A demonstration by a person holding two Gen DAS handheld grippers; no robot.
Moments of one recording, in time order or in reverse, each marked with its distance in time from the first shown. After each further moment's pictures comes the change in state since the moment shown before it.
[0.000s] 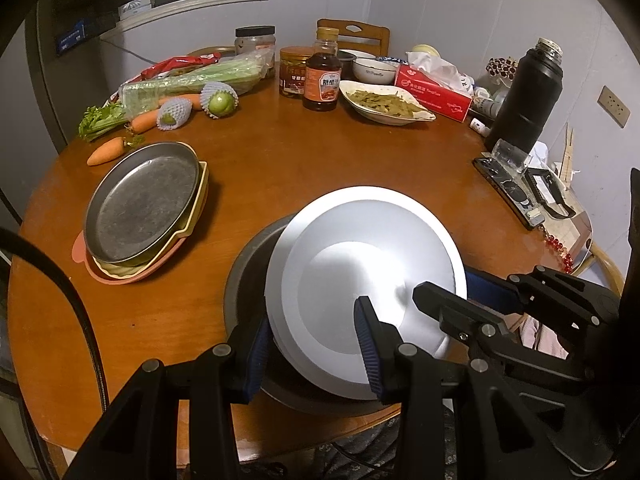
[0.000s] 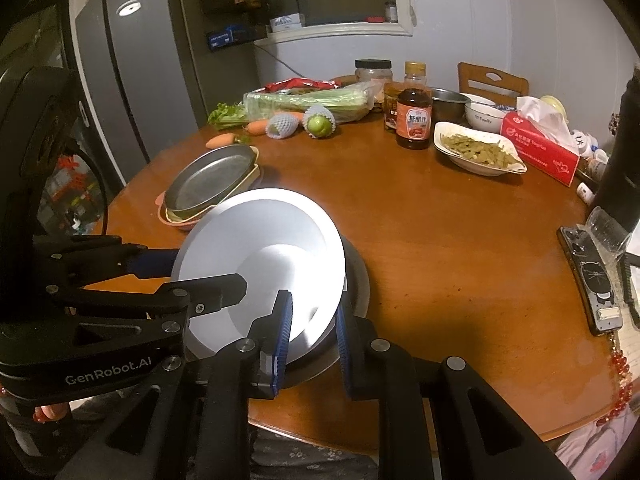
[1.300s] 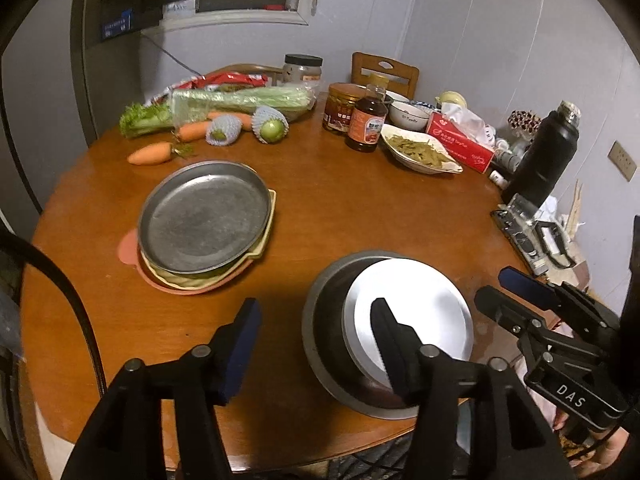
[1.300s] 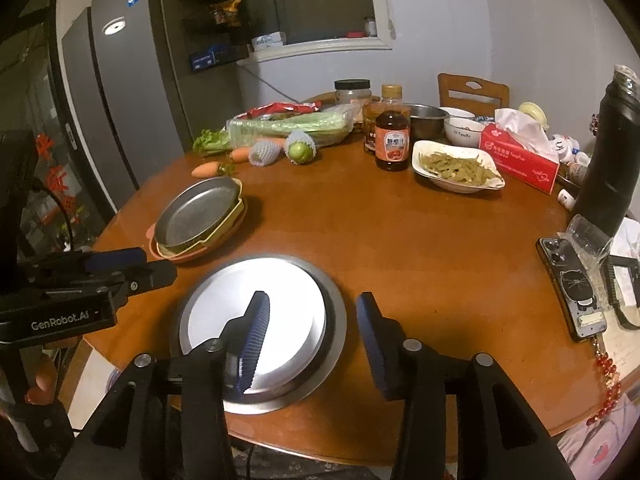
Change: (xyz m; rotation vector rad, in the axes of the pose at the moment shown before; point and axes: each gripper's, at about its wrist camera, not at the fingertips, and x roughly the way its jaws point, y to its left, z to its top) left arm -0.029 0.055 0.003 -0.135 -0.102 -0.012; right arm -0.019 -0.009 0.017 0.053 -0.059 -0.045
